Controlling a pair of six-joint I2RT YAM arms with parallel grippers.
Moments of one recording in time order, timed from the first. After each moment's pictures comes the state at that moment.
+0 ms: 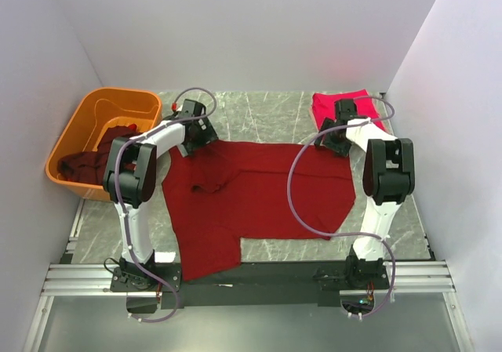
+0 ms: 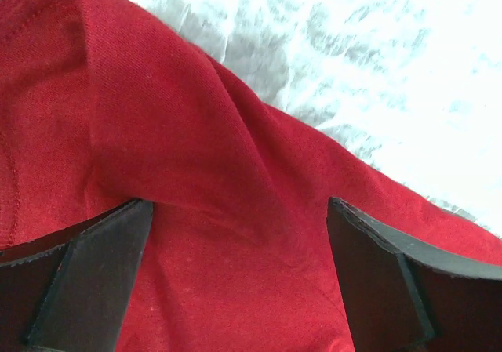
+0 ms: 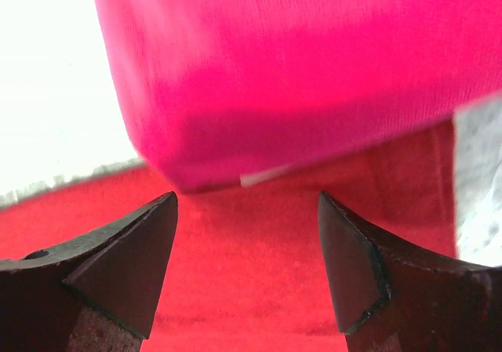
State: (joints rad) left arm -0.27 2.02 1.43 -0.42 -0.14 -0.75; right arm 0.02 1.99 1.38 -0.49 0.01 0.44
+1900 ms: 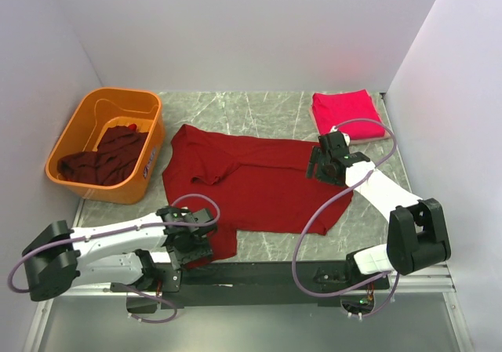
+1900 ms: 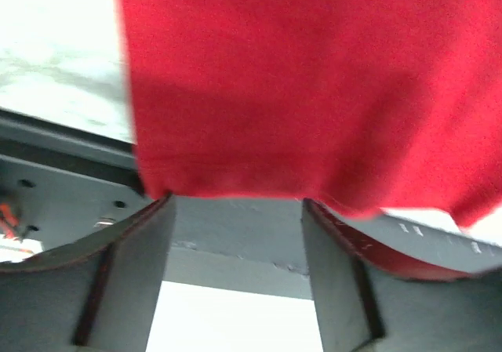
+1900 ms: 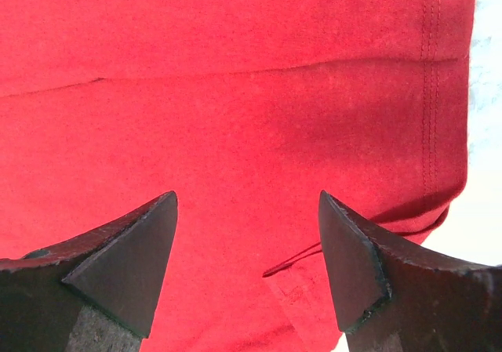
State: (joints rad) left arm -1.05 1.09 0.55 -0.95 -0.05 -1.46; right arm 0.28 1.38 0.87 -0.52 0.19 0.50
